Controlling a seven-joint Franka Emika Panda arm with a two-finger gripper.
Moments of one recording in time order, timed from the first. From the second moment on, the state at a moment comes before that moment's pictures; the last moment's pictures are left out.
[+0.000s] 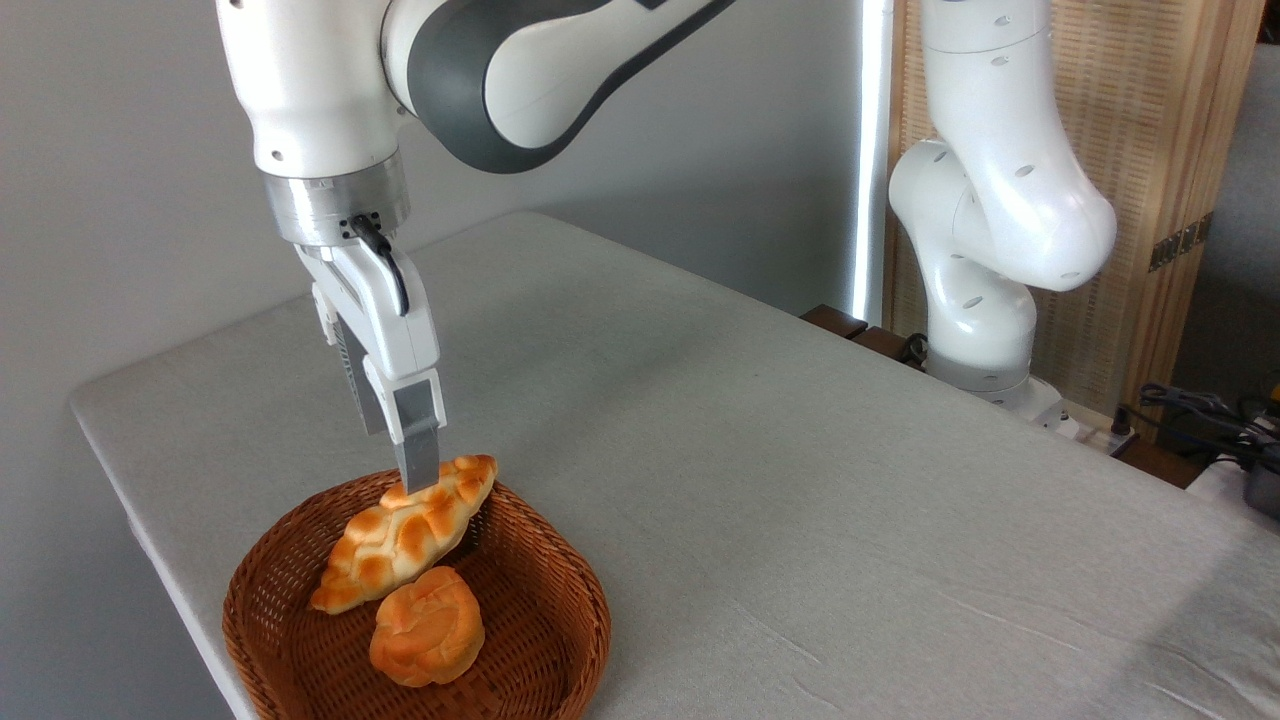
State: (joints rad) arm -0.20 0.19 0.06 -1.60 -0.10 1.86 0.78
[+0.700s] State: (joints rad) arm -0.07 0.02 0.06 -1.54 -0.11 1.55 0.76
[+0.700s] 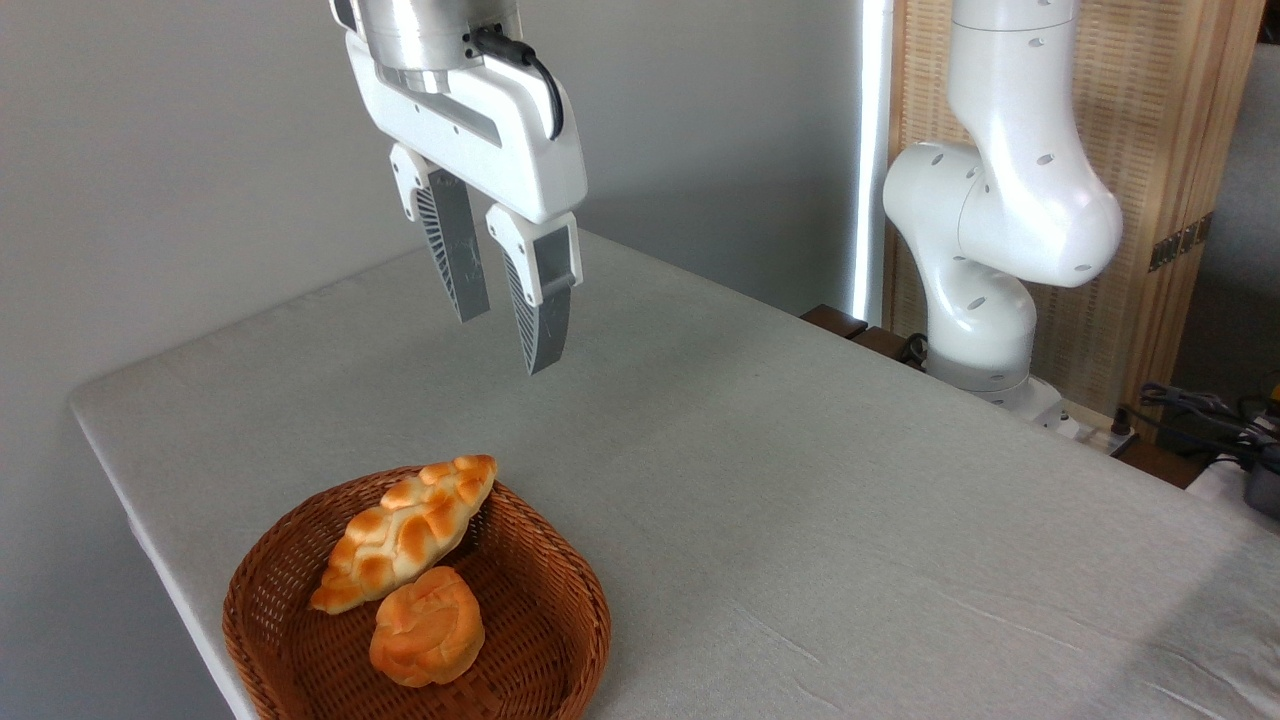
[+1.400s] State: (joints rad) arm 0.00 0.00 -0.01 -1.60 -0.09 1.68 0.74
